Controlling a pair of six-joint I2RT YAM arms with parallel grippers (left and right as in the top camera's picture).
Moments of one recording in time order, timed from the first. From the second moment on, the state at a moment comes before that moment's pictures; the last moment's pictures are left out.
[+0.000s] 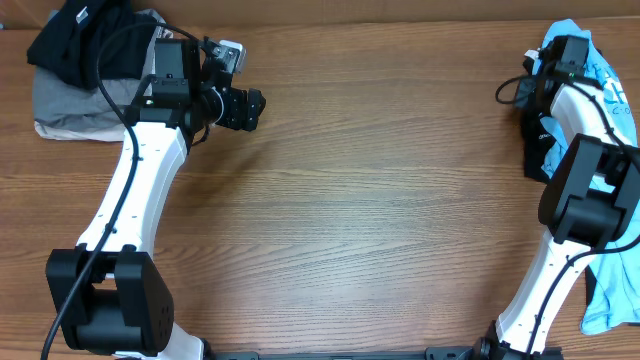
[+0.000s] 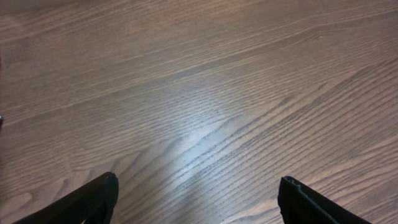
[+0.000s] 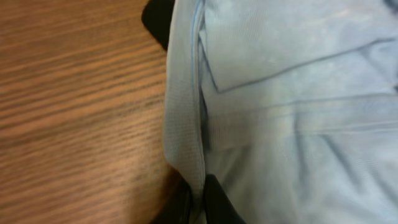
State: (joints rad) left arm -0.06 1.74 1.43 -0.56 0.31 0.14; right arm -0.29 2.35 1.86 -0.54 0.11 -0.01
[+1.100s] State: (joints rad) left arm -0.06 1.74 1.43 -0.54 0.31 0.14; right arm -0.29 2.29 2.00 -0.83 0.00 -0.01
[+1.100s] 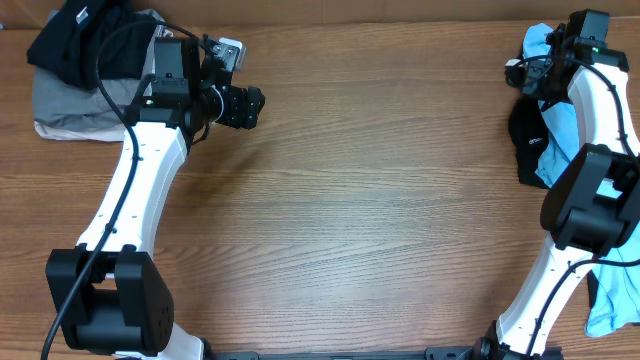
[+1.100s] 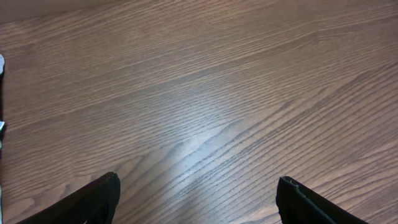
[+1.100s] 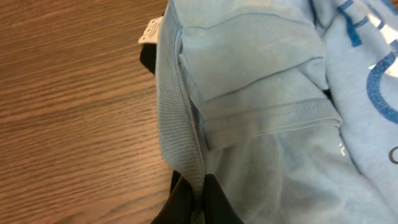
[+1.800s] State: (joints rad) left arm -0.05 1.73 2.05 -0.95 0.20 0.13; right arm 0.20 1.94 2.47 -1.40 -0.14 -0.06
